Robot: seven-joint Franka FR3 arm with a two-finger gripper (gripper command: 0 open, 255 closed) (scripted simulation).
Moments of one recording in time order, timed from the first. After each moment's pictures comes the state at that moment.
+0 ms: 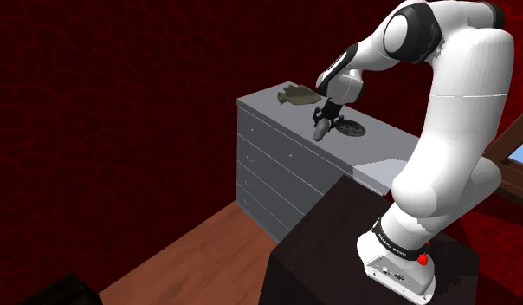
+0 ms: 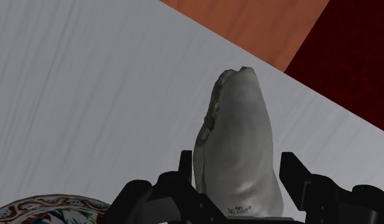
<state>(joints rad) -0.45 0.41 -0.27 -2.10 0.38 2.59 0.13</state>
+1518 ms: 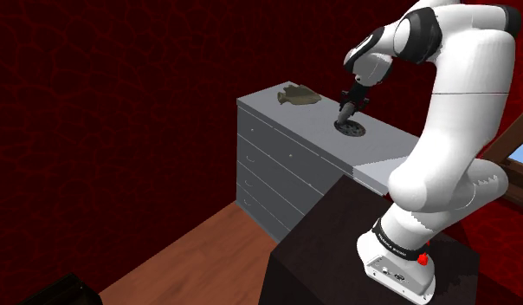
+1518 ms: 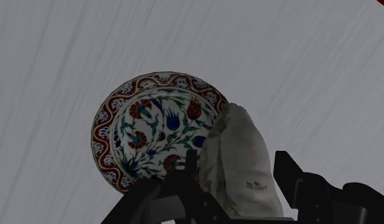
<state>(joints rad) -0.60 0.44 -0.35 -1.85 0.36 2.32 -0.02</state>
